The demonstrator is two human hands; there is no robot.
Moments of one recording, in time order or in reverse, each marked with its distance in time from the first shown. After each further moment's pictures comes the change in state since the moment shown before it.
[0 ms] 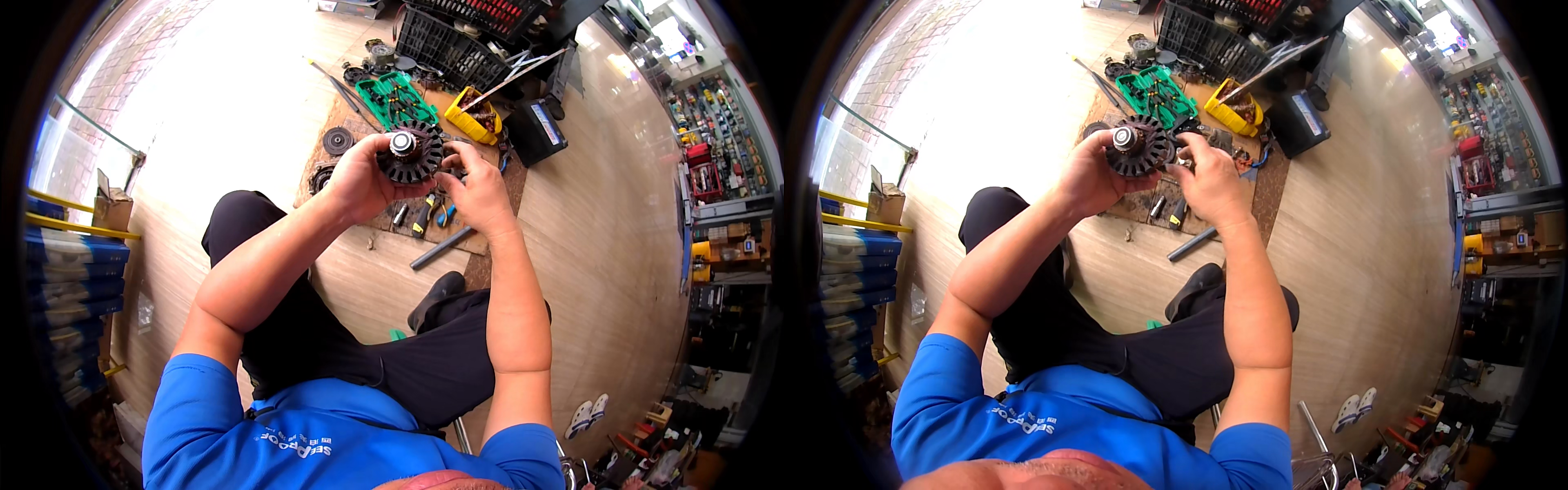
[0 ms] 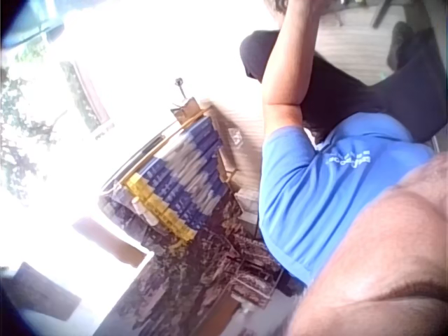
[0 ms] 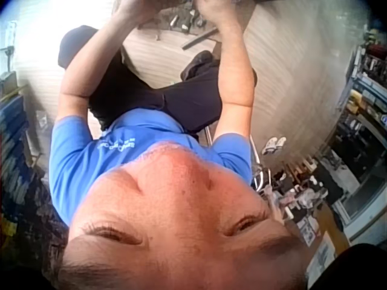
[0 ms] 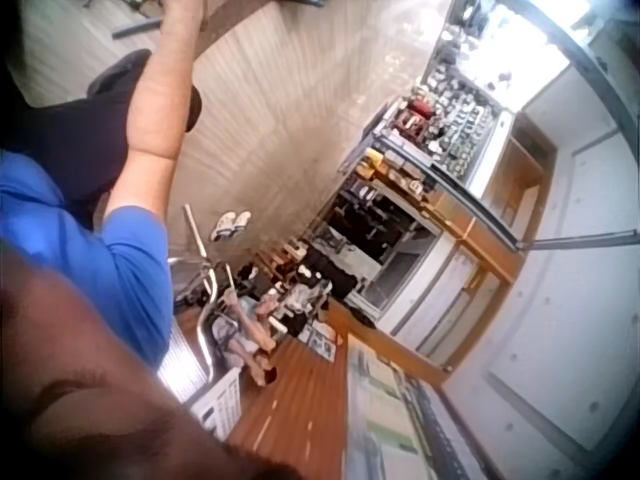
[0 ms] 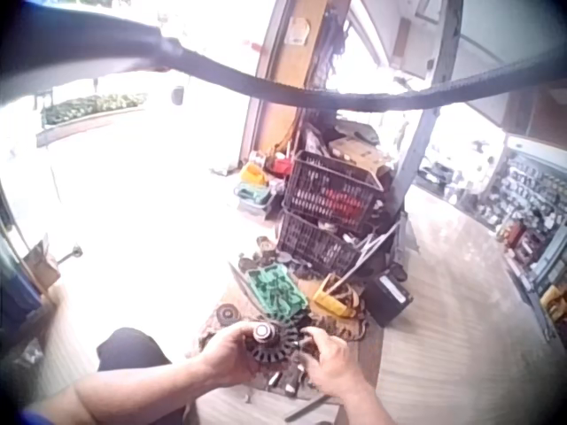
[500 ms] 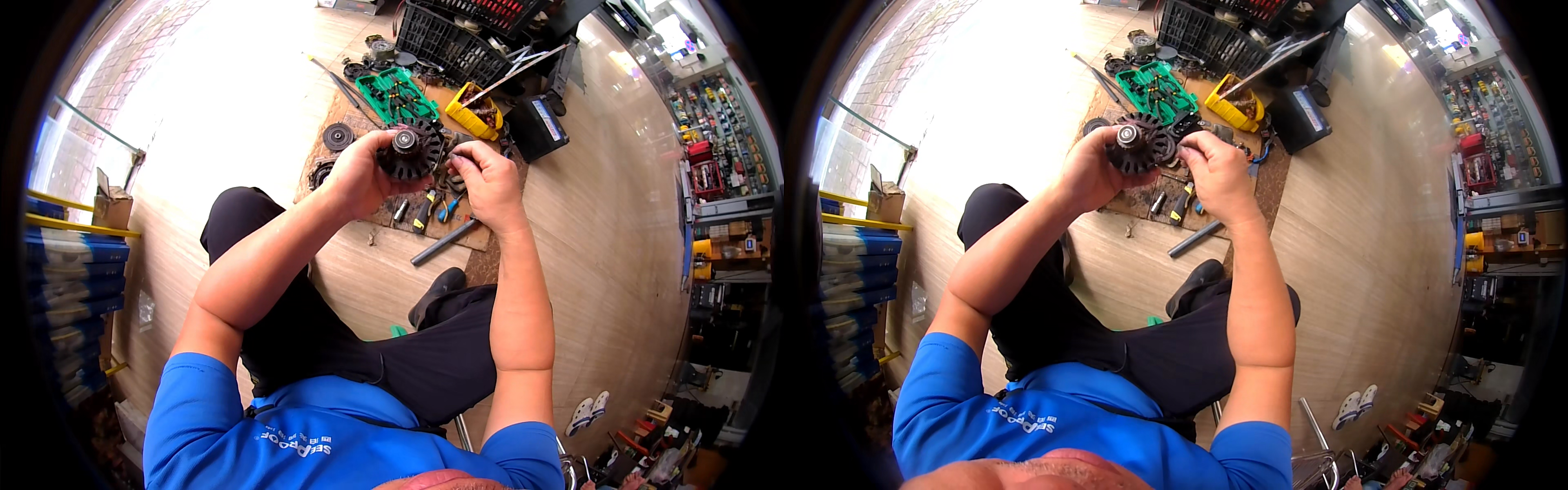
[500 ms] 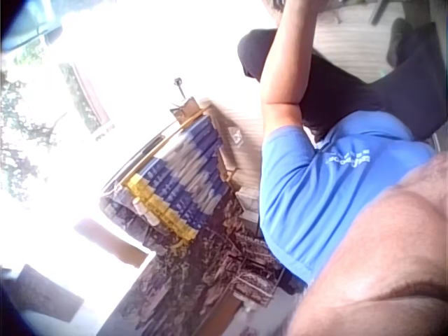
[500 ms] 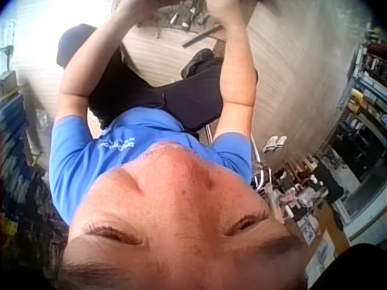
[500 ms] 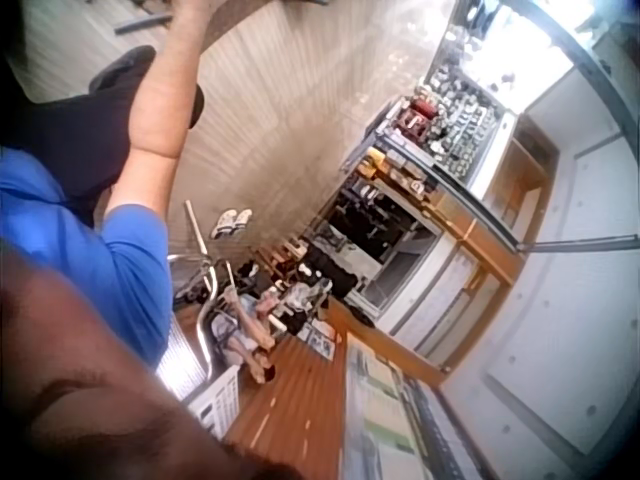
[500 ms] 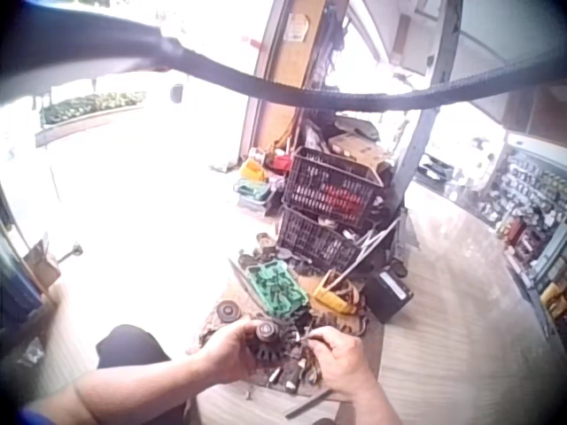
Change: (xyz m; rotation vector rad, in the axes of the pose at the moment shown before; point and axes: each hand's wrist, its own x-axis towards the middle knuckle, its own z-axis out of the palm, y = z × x) left_hand 0.004 -0.002 0.000 0.070 0.107 0.003; right_hand -0.001 -0.006 -0.013 0.337 -0.050 0.143
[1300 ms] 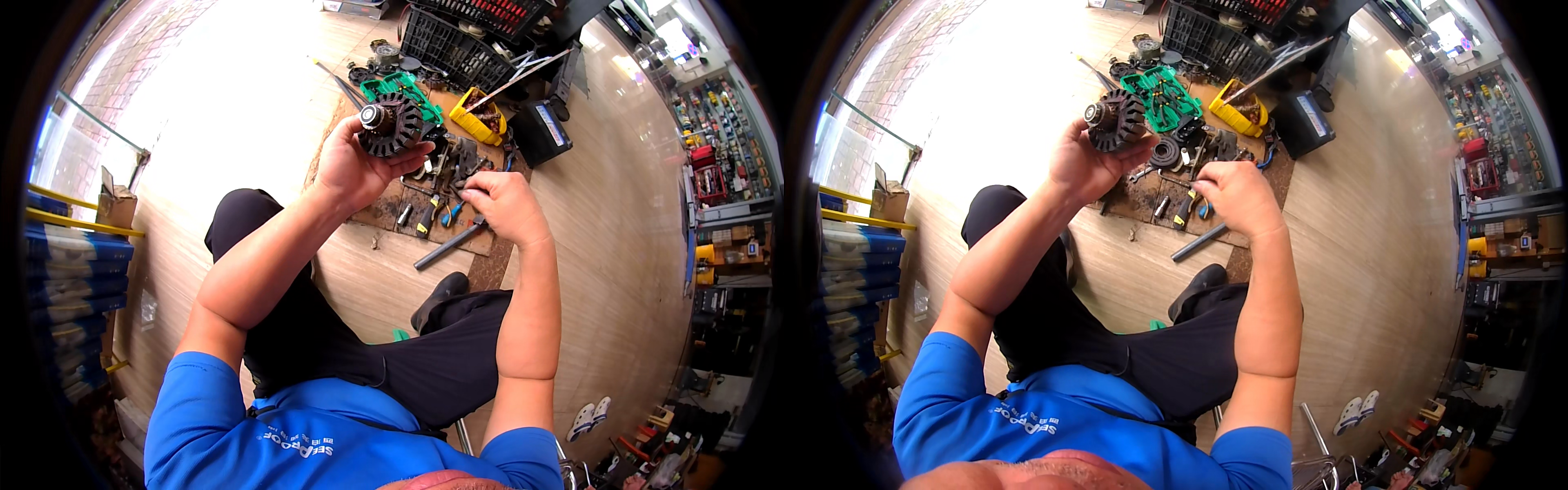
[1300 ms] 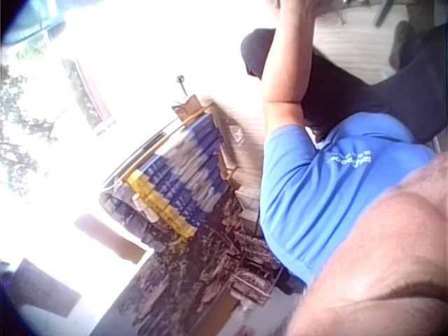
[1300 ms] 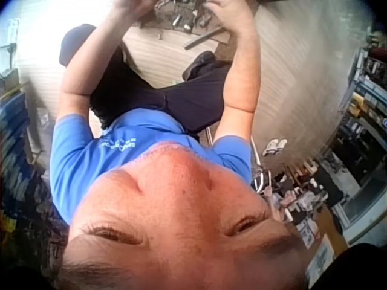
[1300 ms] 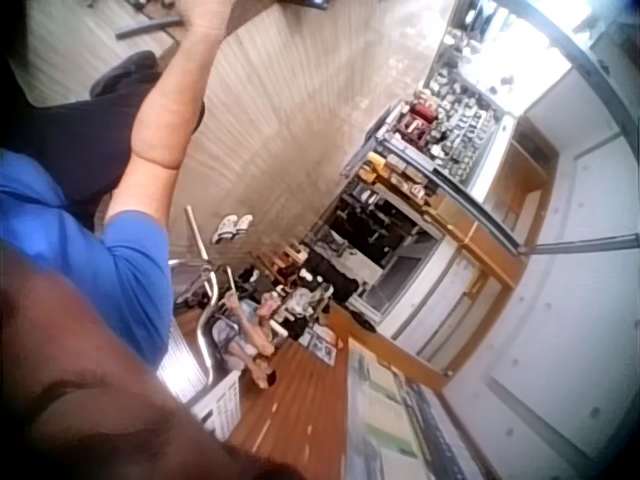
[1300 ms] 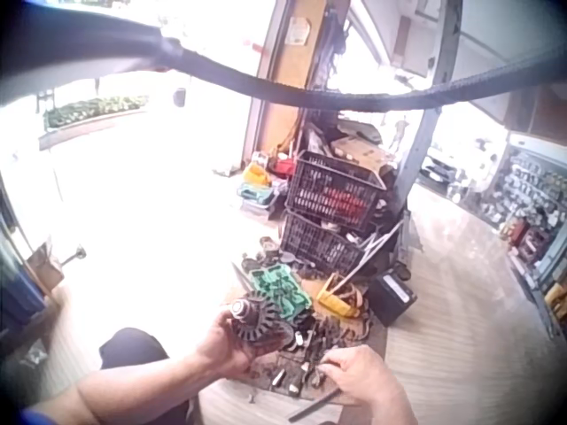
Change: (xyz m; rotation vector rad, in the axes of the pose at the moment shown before) left_hand -0.002 0.017 -0.008 -0.279 -0.189 0.116; right_hand -0.010 -0.014 -0.031 -0.418 -0.265 0.056
